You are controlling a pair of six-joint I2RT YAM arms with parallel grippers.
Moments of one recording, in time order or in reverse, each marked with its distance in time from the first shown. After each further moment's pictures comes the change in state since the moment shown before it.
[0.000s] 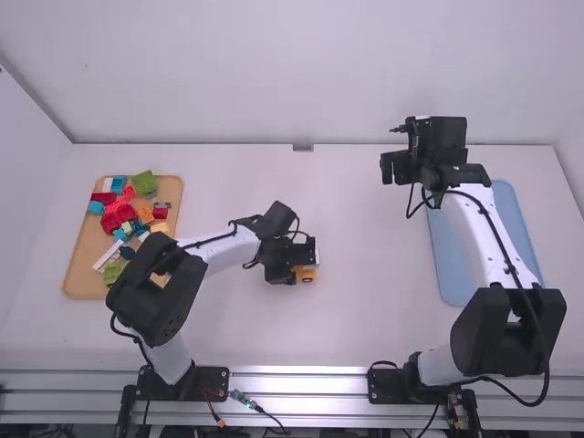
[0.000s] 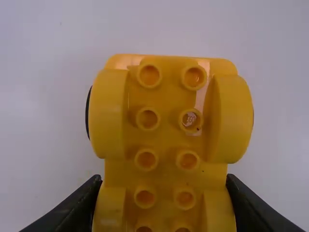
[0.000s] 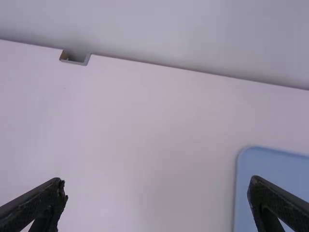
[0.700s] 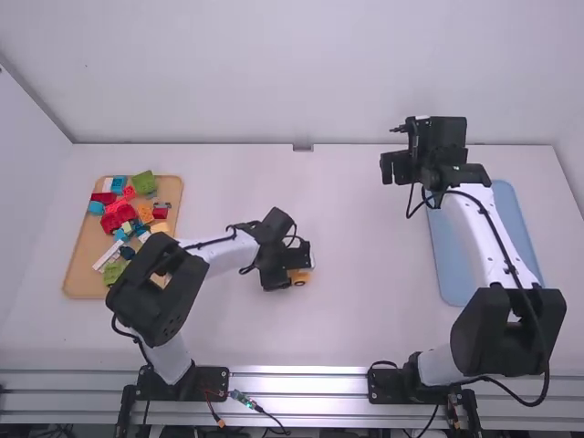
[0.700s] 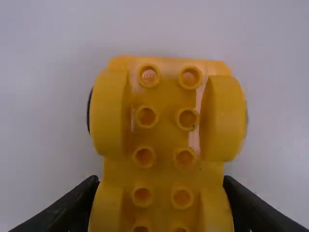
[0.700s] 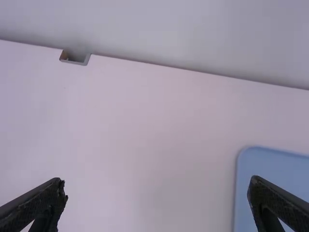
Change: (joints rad) left arm 0.000 0.000 -0.052 0.016 -0.075 -0.050; right arm 0.000 0.000 0.000 0.000 0.000 -0.001
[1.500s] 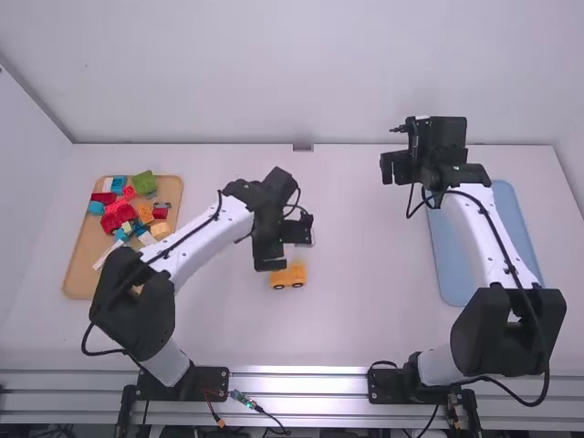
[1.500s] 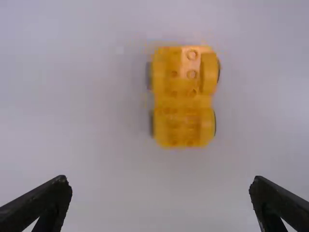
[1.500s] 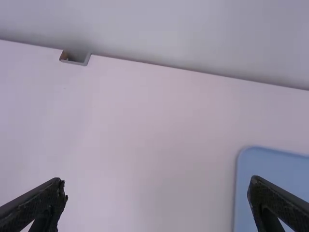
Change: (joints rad) left arm 0.022 -0.095 0.422 -0.565 -0.129 0.113; right arm 0.000 0.000 0.000 0.001 0.000 0.001
